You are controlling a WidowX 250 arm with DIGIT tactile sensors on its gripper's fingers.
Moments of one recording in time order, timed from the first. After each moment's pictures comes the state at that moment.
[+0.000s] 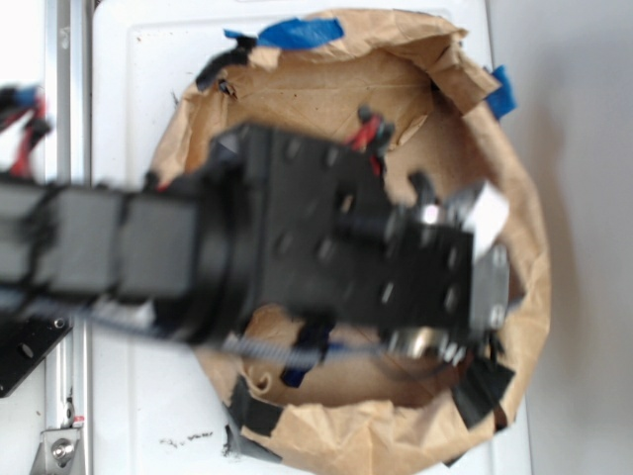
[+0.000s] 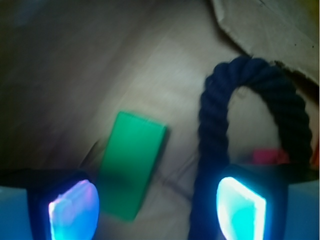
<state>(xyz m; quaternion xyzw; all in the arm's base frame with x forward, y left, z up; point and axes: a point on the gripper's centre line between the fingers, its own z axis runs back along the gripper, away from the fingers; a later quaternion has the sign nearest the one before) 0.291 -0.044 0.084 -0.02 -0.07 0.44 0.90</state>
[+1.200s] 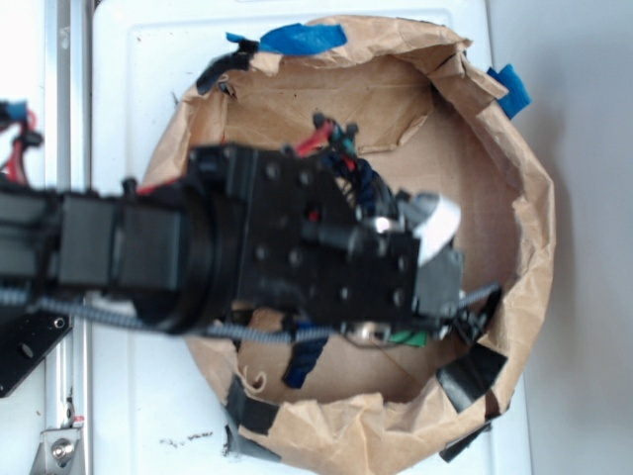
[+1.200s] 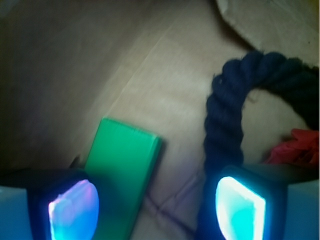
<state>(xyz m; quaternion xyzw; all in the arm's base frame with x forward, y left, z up) 0.294 -0.018 0.057 -0.01 -0.11 0.46 0.88</state>
